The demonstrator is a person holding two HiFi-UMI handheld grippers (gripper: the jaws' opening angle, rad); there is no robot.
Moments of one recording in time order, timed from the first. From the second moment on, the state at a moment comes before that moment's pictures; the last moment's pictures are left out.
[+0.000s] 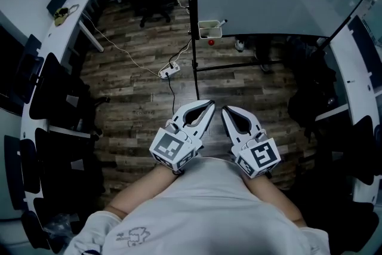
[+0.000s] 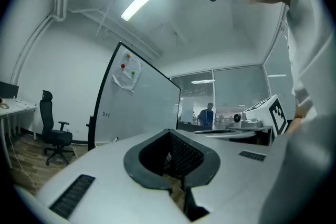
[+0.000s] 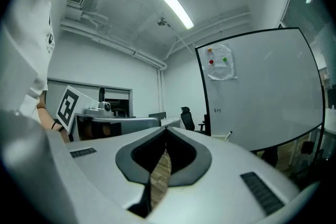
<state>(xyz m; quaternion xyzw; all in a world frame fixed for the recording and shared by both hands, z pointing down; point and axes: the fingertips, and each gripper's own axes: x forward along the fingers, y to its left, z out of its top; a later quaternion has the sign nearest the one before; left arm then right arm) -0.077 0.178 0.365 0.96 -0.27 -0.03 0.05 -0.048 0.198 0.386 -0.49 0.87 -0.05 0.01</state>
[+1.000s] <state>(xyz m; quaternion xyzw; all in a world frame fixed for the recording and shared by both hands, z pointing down) -0.135 0.119 0.393 0.96 -0.28 -0.02 0.08 -0.104 0.130 0.406 -0.47 0.88 -0.08 0.01</state>
